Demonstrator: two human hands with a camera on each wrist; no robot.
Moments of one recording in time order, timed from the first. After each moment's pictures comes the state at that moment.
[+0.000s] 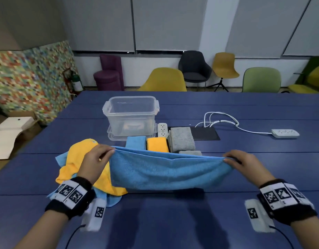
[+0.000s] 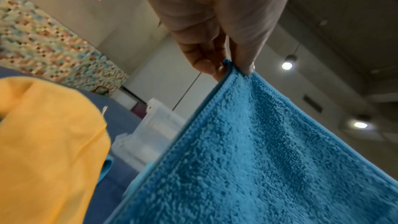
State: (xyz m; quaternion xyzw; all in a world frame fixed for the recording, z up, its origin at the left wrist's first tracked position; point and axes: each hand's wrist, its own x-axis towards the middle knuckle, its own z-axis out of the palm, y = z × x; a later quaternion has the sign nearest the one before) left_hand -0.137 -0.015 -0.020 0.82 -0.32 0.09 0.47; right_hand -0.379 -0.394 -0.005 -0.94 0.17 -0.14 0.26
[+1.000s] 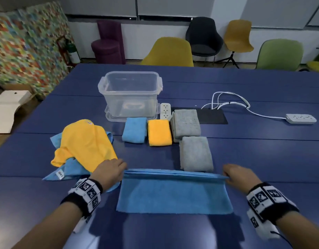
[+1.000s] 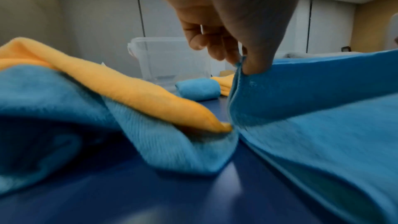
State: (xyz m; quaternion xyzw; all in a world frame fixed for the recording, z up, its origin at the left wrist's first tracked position) left_hand -0.125 -0.025 -0.120 0.82 -0.57 0.01 -0.08; right_hand -0.359 -0.391 -0.084 -0.97 0.17 0.19 -0.02
